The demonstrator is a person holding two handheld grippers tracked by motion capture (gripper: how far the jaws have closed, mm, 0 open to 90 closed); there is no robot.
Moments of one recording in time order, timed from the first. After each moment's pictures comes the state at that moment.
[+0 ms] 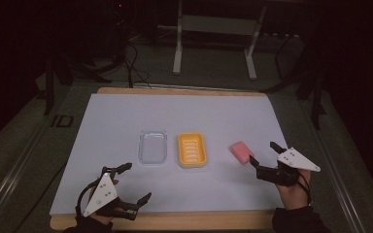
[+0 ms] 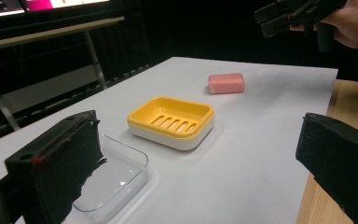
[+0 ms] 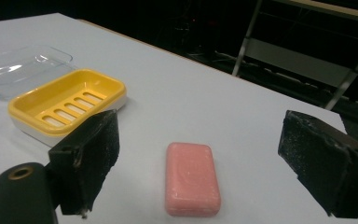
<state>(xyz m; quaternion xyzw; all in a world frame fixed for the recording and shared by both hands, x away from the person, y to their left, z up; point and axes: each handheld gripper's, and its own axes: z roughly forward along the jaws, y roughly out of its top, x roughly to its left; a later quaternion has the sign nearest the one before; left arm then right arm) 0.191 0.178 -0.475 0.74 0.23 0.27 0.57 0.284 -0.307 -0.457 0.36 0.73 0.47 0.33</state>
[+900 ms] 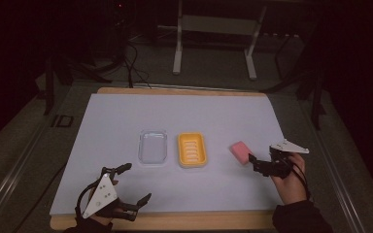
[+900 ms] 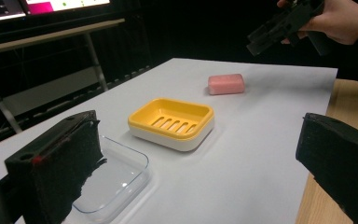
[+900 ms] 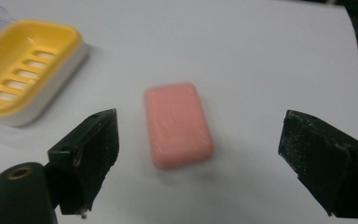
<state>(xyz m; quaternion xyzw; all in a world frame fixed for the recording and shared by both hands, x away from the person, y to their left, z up) 0.188 0.178 -0.474 0.74 0.23 0.28 0.57 0.313 -0.305 -0.466 0.50 0.75 0.37 0.25</state>
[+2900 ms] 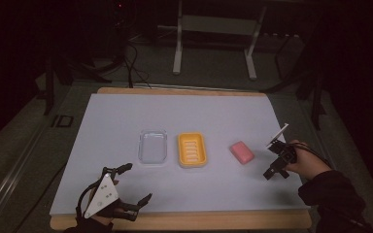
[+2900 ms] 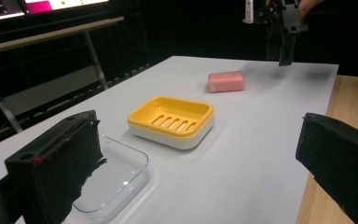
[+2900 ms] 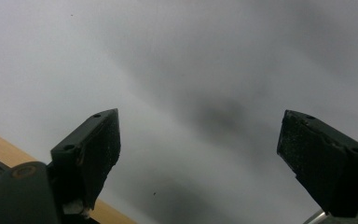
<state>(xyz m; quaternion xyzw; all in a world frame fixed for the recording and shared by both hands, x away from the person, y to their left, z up) 0.189 0.176 -0.475 0.74 0.22 0.28 0.57 0.376 -0.334 -0.467 0.45 0.89 0.03 -0.04</state>
